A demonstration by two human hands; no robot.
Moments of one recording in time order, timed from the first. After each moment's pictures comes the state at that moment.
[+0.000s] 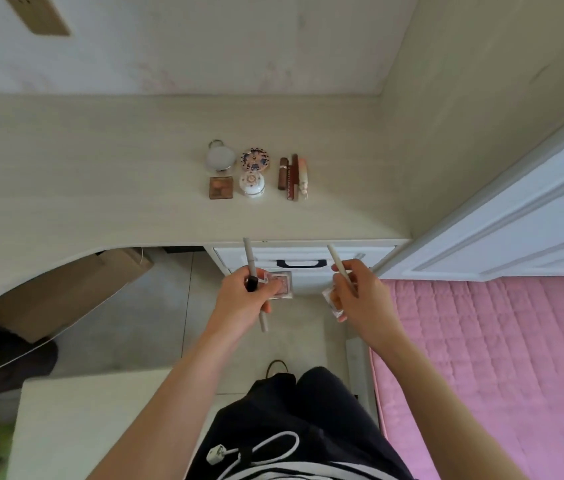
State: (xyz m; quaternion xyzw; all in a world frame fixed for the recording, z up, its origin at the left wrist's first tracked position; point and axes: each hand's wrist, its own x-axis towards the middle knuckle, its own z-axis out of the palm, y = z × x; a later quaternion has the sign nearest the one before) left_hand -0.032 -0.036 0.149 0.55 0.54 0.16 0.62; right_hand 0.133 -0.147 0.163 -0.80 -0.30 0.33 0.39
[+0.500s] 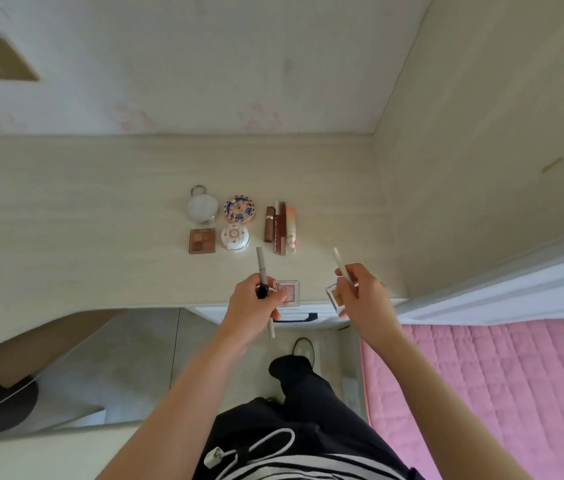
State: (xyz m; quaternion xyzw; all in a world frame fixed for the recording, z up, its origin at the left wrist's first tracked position) left_hand 0.070 0.051 0.134 0.59 0.53 0.11 0.60; right_hand 0.234 -0.052 0.148 -0.82 -0.30 0.31 0.36
